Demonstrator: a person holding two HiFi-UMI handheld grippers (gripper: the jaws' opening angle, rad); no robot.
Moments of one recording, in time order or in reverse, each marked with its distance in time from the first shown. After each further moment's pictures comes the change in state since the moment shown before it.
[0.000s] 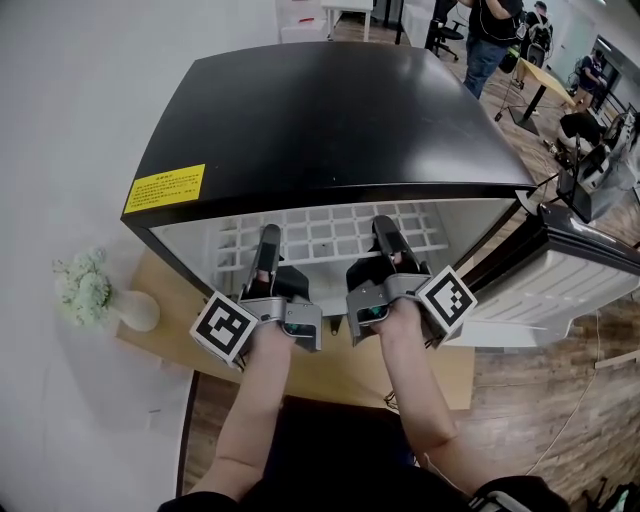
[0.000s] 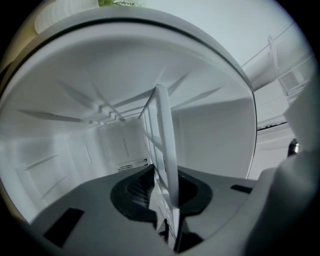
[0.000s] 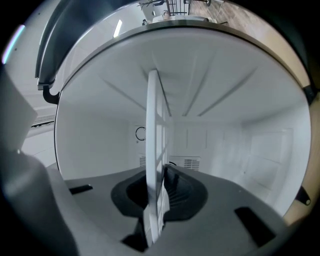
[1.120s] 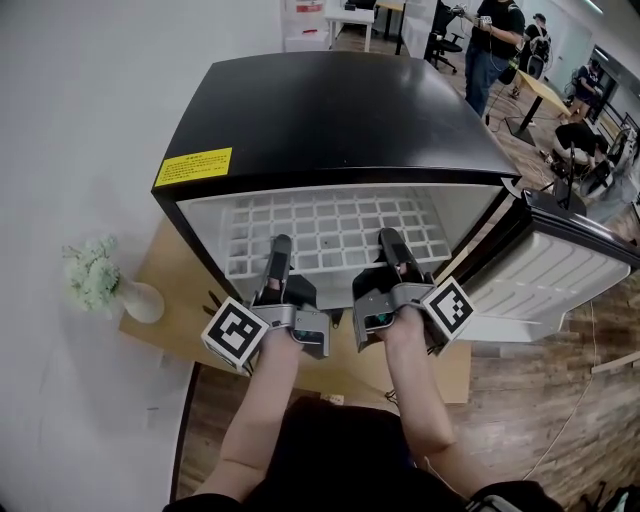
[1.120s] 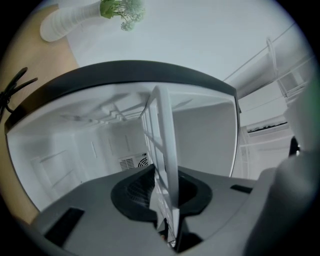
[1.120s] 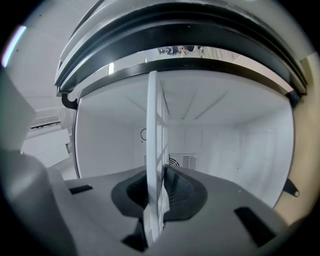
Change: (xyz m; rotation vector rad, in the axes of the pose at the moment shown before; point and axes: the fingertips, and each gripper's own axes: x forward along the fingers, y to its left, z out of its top) left arm -0.034 -0.011 -0.013 -0.011 0.016 0.000; right arm -0.038 0.005 -0.007 0.006 -0.020 0.001
